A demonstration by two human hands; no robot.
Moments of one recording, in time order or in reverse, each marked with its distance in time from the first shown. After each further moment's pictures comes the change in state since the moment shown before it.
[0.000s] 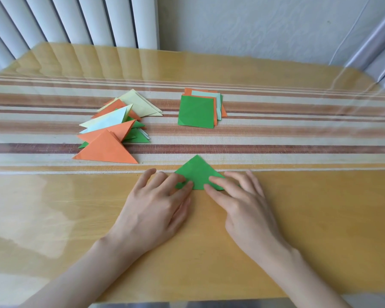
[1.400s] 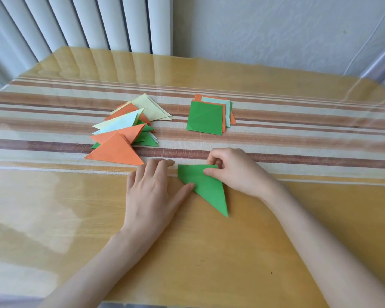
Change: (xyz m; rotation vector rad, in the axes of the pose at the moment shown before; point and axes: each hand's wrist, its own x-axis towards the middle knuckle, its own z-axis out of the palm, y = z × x) left_hand 0.014 0.001 0.012 -0.158 0.057 -0.579; right_hand 0.099 0.021 -0.014 0.454 -0.431 0.149
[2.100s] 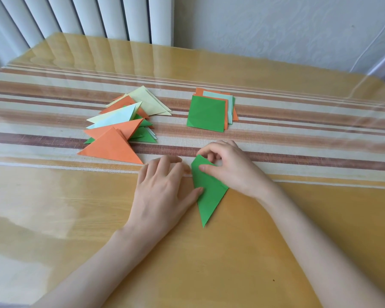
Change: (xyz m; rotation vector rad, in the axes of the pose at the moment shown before) left_hand 0.006 0.005 0.007 -0.020 -0.047 0.154; right_hand 0.009 0.004 0.009 0.085 0.041 -0.014
